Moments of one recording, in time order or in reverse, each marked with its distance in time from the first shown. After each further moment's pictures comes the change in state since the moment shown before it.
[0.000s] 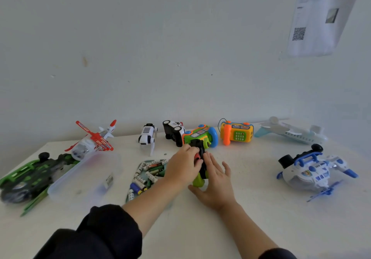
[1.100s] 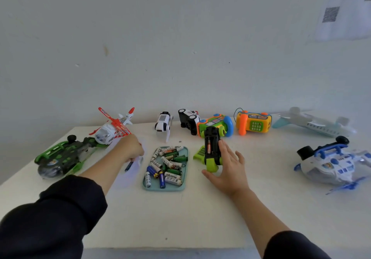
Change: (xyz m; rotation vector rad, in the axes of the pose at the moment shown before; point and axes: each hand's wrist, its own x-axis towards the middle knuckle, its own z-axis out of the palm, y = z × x) left_hand -0.013 -0.127 -0.096 0.134 -0.242 -0.760; right_hand 0.000 -0.003 -0.007 0.058 -0.039 0.006
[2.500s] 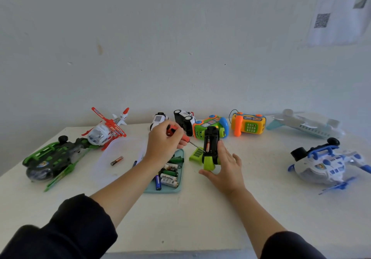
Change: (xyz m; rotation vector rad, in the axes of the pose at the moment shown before) left_hand -0.075 0.076 0.029 -0.972 0.198 0.594; right_hand 0.003 0.003 -0.001 0.062 -0.040 0.057
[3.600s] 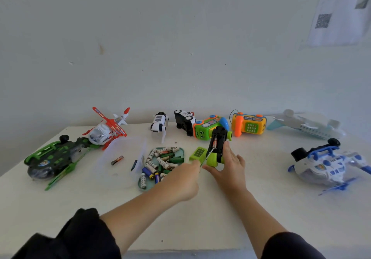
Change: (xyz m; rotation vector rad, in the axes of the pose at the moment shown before) left_hand -0.049 -0.011 0.031 1.068 -0.697 -0.037; right_hand 0.002 0.003 0.001 0.021 0.092 0.076
